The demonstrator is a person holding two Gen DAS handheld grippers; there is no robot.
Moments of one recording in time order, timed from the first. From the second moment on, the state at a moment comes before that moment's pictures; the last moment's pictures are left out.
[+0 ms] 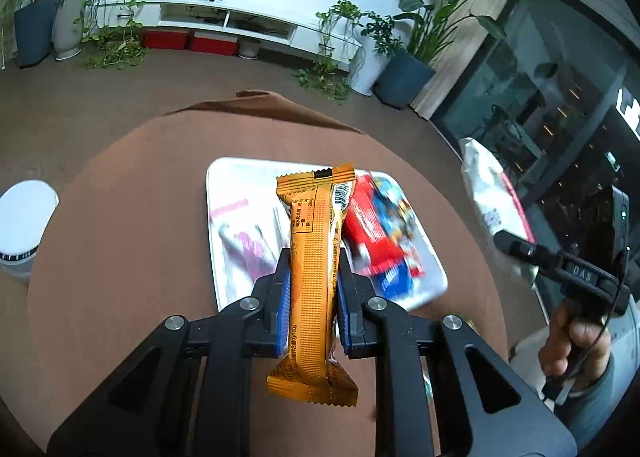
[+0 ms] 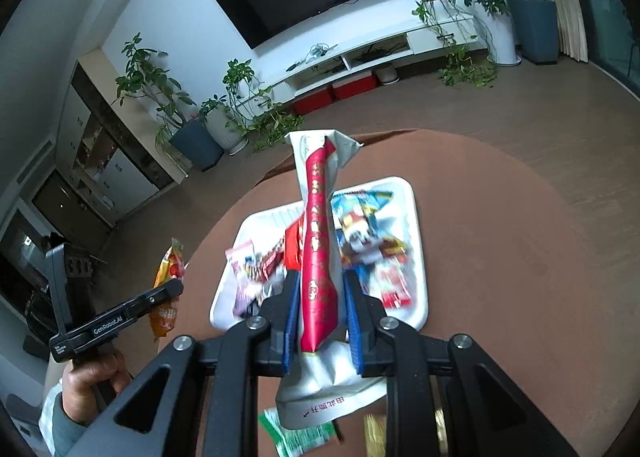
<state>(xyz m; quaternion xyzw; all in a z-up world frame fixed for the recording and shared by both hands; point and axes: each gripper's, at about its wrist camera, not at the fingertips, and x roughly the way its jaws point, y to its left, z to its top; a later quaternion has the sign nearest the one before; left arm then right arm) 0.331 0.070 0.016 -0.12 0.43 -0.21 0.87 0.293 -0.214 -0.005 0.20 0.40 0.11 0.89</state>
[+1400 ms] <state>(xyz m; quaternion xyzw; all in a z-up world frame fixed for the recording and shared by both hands) 0.409 0.013 -0.055 -0.09 0.46 -0.18 0.86 0.355 -0.168 -0.069 0.10 0.46 0.08 0.88</state>
